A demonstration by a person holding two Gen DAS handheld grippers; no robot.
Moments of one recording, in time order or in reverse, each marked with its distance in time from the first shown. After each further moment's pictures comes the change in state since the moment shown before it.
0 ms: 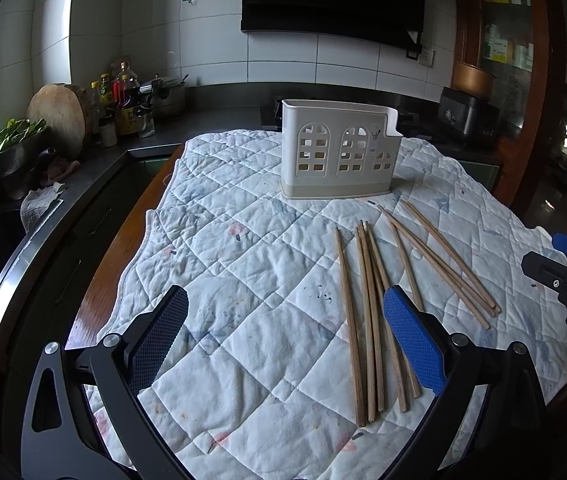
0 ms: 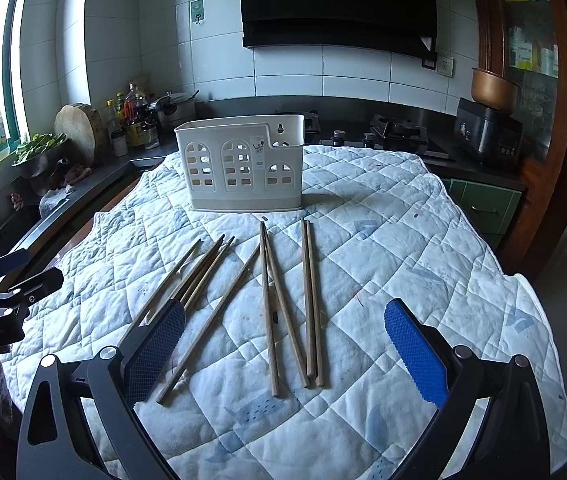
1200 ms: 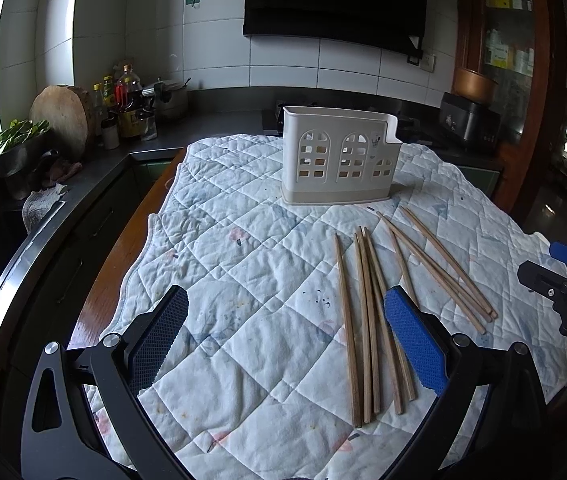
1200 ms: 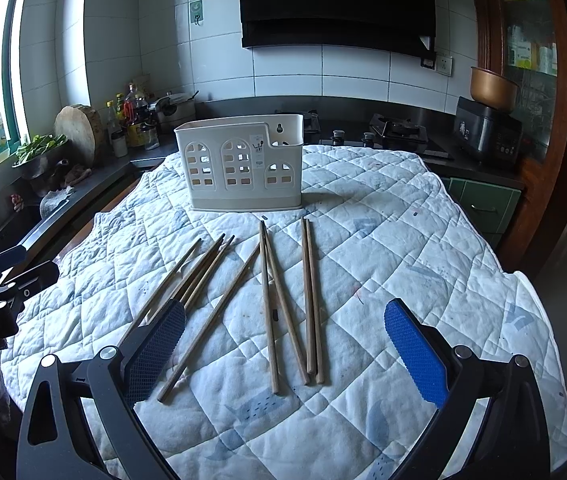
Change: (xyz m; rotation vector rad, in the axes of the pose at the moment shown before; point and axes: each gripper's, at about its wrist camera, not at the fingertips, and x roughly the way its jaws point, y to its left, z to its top) left arm -0.006 -0.003 0.005 -0.008 -0.009 0.004; right arm -0.001 -0.002 -0.003 0.009 -0.003 0.001
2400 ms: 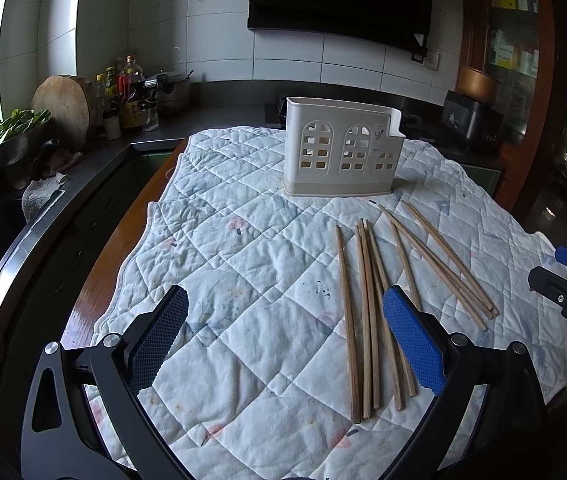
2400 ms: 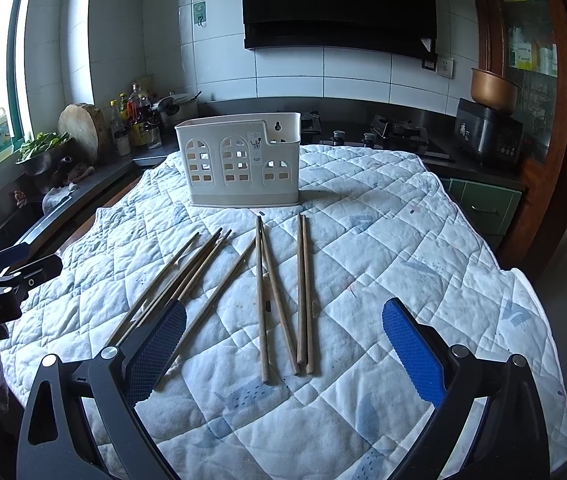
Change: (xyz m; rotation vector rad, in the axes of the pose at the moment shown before) left arm 0.004 0.004 -0.008 -0.028 0.019 0.000; right arm -0.006 -0.006 -0.007 -0.011 -0.002 0.005
